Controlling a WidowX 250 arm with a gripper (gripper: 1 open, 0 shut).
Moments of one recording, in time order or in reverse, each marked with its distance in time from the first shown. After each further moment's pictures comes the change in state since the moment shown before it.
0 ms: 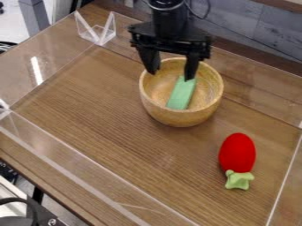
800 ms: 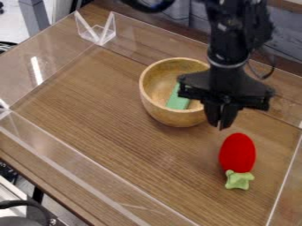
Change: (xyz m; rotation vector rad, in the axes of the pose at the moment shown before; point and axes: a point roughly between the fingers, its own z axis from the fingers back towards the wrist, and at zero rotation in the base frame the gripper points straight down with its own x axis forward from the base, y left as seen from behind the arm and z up) arm -0.048 -0.070 -0.022 -0.015 0.028 0.025
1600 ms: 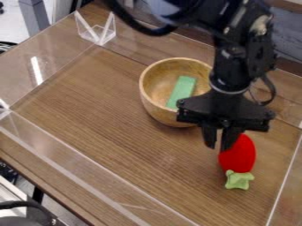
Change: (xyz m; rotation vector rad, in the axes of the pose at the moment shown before) arm -0.023 -0.003 -0.014 0.030 0.037 0.065
